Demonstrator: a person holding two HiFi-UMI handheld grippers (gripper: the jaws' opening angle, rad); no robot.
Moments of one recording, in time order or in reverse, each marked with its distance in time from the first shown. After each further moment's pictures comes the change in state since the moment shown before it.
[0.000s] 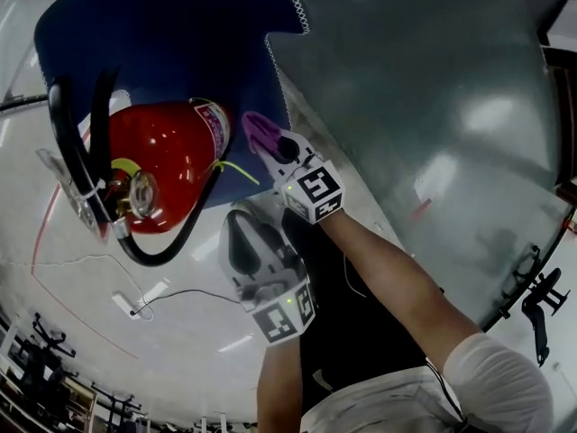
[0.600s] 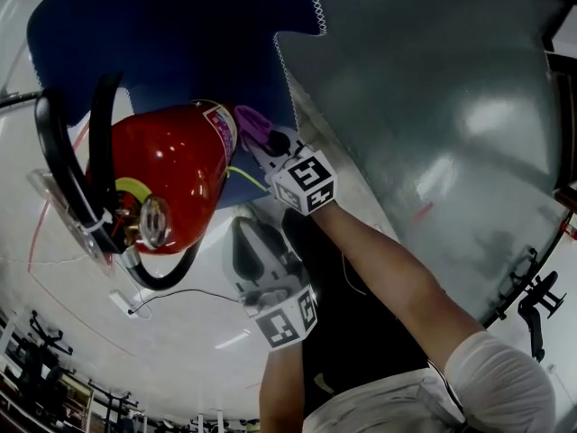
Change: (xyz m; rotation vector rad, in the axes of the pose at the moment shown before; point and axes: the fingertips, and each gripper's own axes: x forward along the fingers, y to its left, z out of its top) left arm 0.004 0.015 -0.019 -0.015 0.038 0.014; right arm 0.044 -0.001 -0.021 0.054 0.060 0.034
